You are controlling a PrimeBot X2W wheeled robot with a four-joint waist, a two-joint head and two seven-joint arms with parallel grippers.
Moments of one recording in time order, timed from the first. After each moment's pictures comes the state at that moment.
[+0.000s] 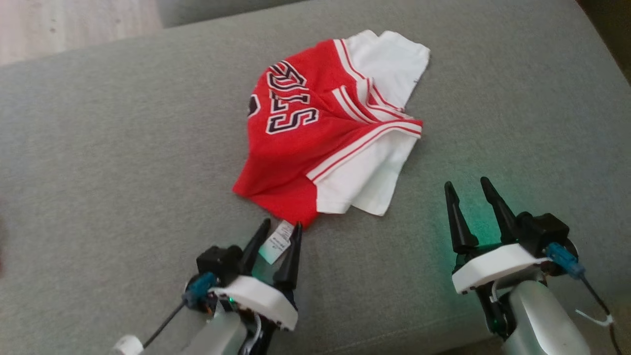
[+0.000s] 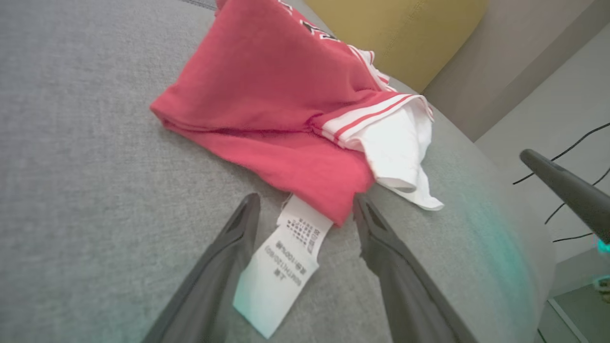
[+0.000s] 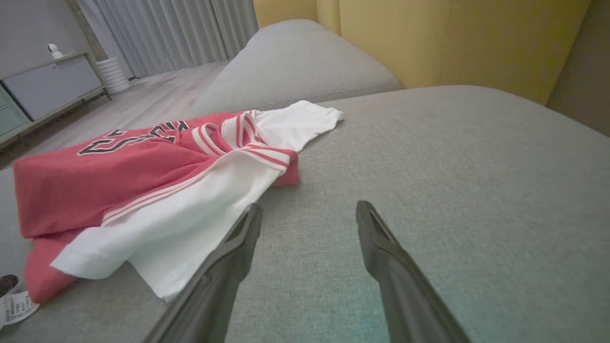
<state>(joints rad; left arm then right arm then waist) -0.31 0.05 -0.66 0.62 -0.67 -0.11 -0.26 -0.21 -0.07 0.15 0.47 0.20 0.13 -0.26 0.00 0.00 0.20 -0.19</state>
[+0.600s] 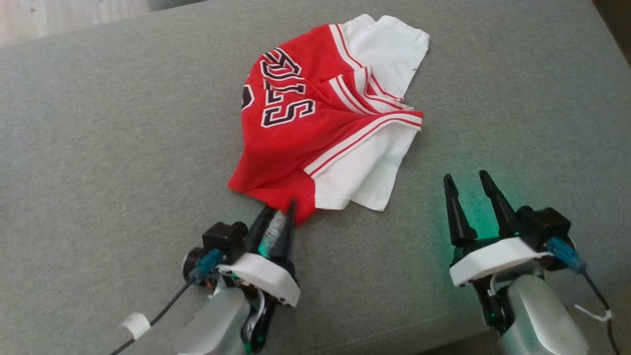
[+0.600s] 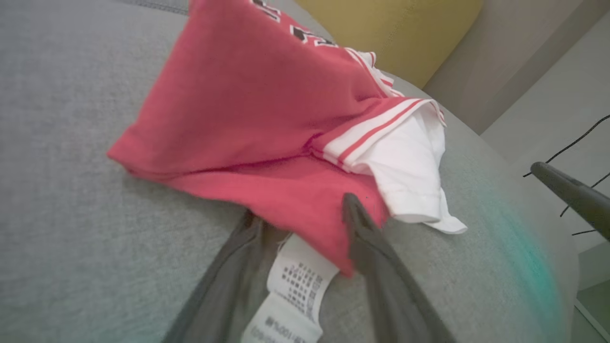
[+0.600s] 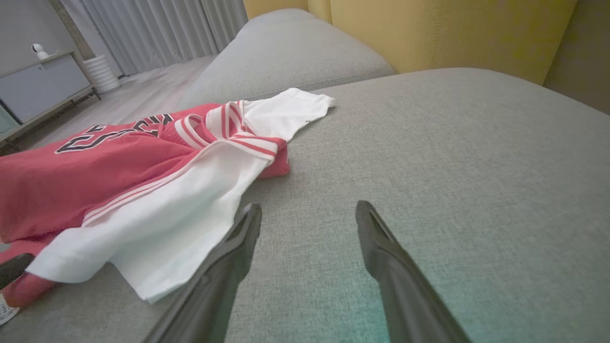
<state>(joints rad) -0.40 0.04 -0.65 0.66 -0.61 -0.08 -0.26 -0.22 -0.06 0.14 0.47 0.22 0.13 -0.26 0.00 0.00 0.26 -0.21</state>
